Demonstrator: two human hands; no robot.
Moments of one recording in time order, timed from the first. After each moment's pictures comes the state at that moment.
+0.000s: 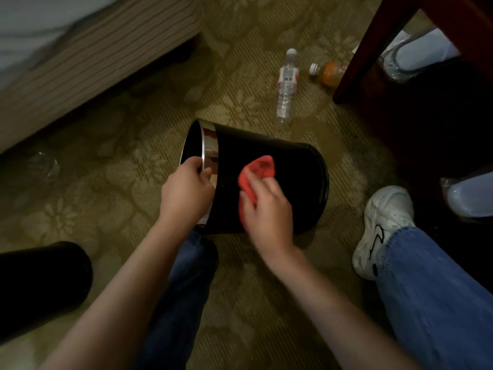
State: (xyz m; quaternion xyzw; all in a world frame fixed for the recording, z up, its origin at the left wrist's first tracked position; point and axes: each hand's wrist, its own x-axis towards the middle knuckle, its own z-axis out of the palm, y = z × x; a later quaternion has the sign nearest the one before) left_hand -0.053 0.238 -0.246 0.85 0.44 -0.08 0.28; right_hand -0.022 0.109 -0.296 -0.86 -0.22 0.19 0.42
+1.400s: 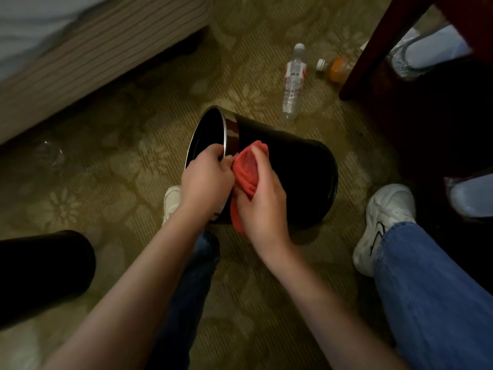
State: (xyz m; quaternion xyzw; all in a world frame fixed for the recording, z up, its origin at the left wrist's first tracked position) left_hand -0.038 0.222 -0.239 0.85 0.43 -0.06 0.31; right_hand -0.029 0.117 -0.266 -0.80 -0.18 0.25 0.51
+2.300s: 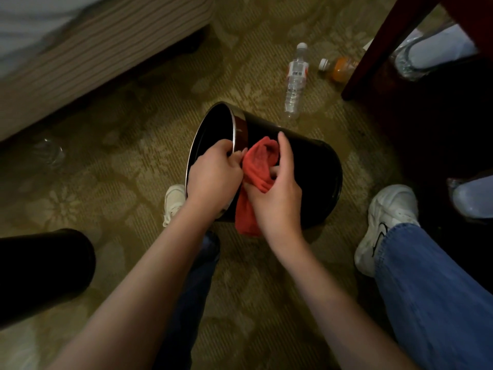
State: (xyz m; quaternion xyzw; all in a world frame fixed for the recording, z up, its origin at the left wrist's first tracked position) left_hand -0.035 0.223 -0.244 0.86 0.41 -0.05 0.31; right_hand -0.021 0.117 -0.268 -0.81 -0.10 0.24 0.53
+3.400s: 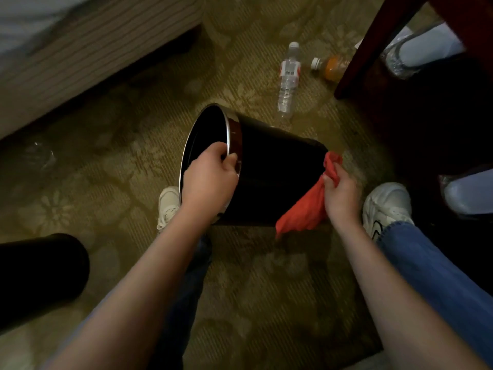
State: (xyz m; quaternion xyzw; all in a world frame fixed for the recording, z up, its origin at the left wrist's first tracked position) left_hand -0.038 0.218 -0.243 0.85 0.40 -0.05 0.34; right_hand 0.059 0.034 -0.367 -0.90 0.00 0.23 0.37
